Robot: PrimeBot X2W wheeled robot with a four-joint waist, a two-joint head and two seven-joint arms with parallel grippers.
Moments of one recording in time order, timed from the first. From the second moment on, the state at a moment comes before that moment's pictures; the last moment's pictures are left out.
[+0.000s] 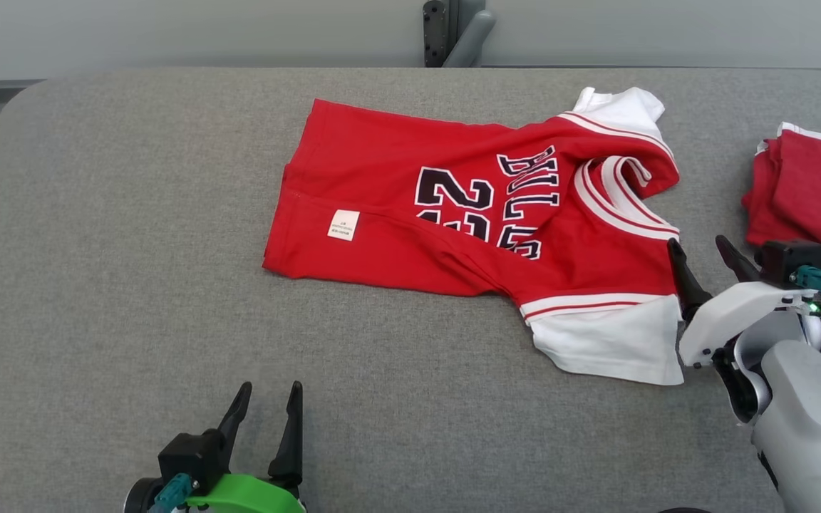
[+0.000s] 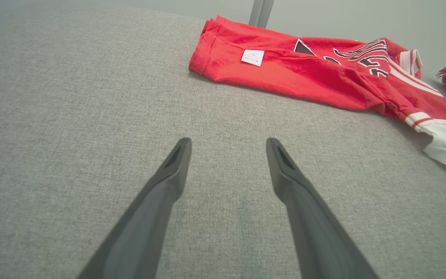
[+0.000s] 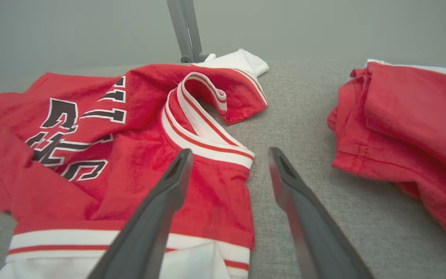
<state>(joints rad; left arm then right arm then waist) -0.03 0.05 -0.21 0.37 -0.30 -0.10 -0.26 -0.52 -0.28 0.20 0.79 0.43 0.13 -0.22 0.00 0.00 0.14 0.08</state>
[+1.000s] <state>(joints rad) -0.11 0.05 -0.26 0.34 -0.32 -0.08 -0.26 -0.91 -0.37 0.23 1.15 0.30 0.13 -0.21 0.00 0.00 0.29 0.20</state>
